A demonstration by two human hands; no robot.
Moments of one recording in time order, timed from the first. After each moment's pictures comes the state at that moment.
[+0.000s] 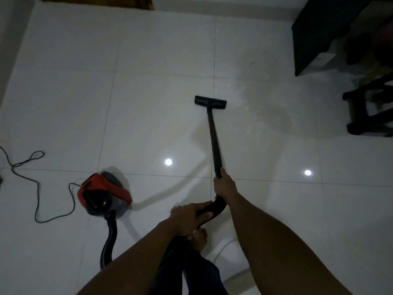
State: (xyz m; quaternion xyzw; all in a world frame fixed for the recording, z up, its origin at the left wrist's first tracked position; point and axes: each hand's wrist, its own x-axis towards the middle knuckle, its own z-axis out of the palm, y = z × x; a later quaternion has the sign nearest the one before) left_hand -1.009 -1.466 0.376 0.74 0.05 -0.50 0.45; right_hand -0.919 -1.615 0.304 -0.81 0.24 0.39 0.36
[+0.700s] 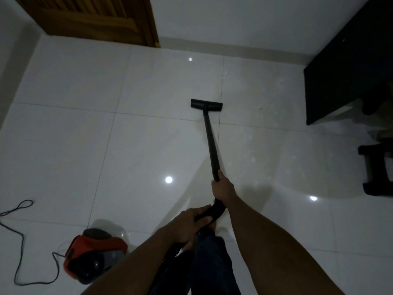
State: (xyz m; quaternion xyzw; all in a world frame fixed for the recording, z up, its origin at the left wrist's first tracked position) left_hand -0.677 -1.412 0.381 0.72 0.09 -0.46 0.51; right_hand -0.572 -1.550 0.298 -0.83 0.19 0.39 0.35
